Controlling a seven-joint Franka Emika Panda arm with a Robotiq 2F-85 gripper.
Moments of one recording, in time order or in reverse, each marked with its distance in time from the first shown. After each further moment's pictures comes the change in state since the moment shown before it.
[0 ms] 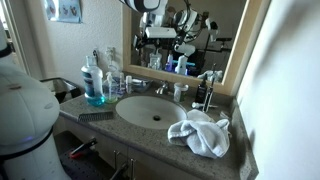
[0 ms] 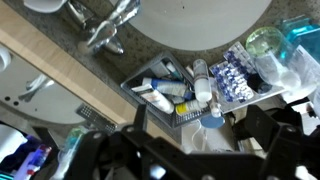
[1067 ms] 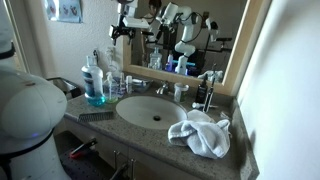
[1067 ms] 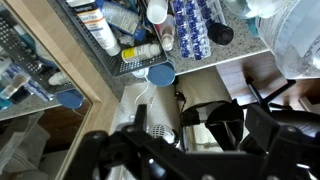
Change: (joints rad) arm 0.167 0.124 0.135 0.202 -0.005 -0.114 0.042
